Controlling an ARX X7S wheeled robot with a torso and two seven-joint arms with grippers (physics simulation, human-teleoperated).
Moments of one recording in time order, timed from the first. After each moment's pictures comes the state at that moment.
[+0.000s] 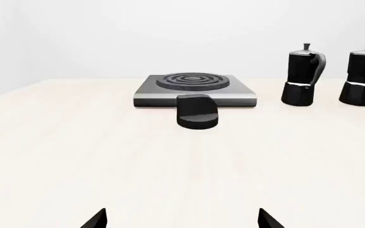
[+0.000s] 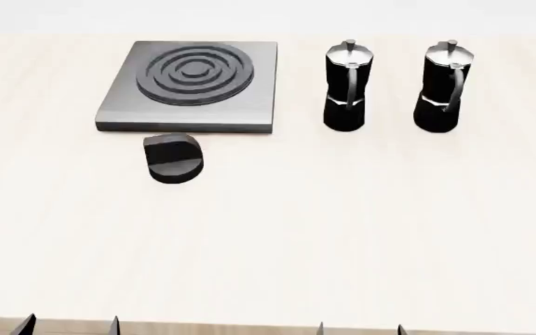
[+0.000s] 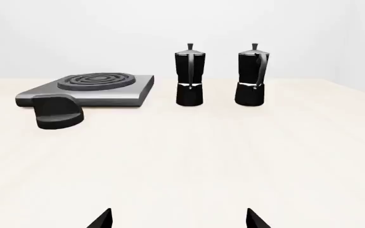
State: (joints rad) left arm 0.00 0.00 0.00 0.00 0.00 0.00 0.00; right arm 0.00 0.00 0.00 0.00 0.00 0.00 0.00
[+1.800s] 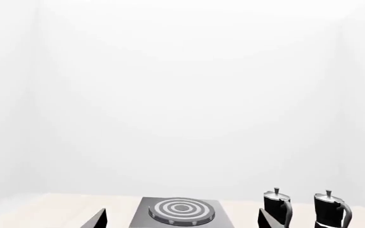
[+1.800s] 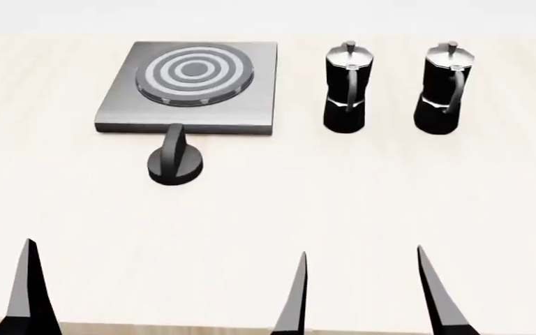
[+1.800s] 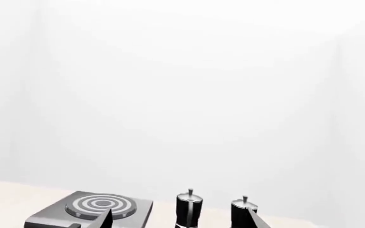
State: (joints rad) left arm 0.11 -0.16 0.07 0.75 -0.17 -0.20 -0.17; right arm -0.09 0.16 -0.20 -0.66 -0.08 0.14 0.19
